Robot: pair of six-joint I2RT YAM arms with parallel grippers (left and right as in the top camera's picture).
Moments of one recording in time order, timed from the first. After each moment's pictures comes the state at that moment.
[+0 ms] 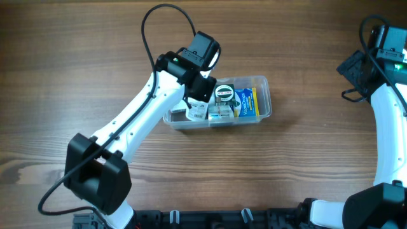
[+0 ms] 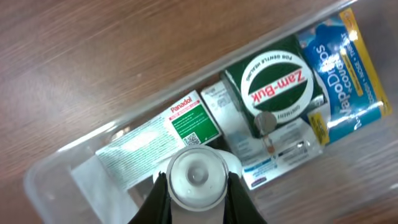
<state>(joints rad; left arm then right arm) -0.57 1.81 1.56 -0.99 -0.03 -0.14 -0.24 1.53 1.39 -0.95 0.34 0.58</state>
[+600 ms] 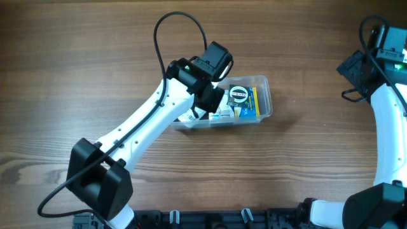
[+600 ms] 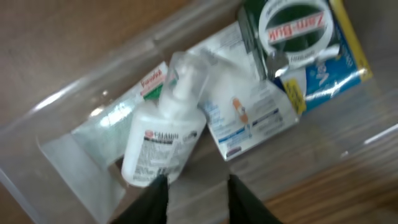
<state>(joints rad) -0.65 1.80 1.56 -1.04 -0.06 -0.18 -0.24 1.53 1.39 -0.95 0.34 0.58</state>
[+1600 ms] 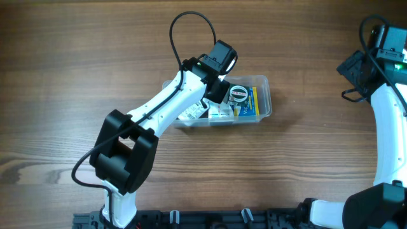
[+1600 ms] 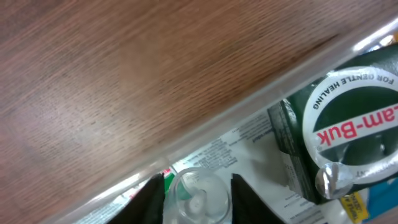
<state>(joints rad) -0.63 2.00 1.56 -0.78 -0.08 -0.08 -0.24 1.53 1.39 -0.95 0.34 0.58</state>
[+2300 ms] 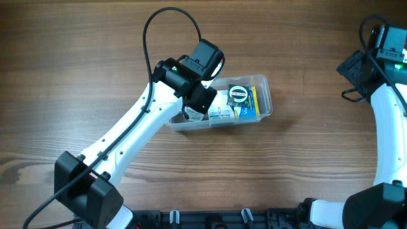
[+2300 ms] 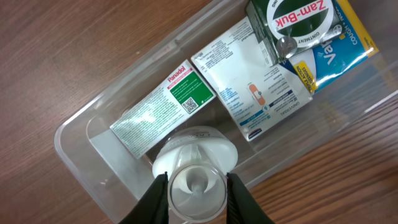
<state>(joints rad) -0.63 1.72 1.55 -1.10 -0.08 -0.07 -0.24 1.53 1.39 -0.95 0.34 0.58</state>
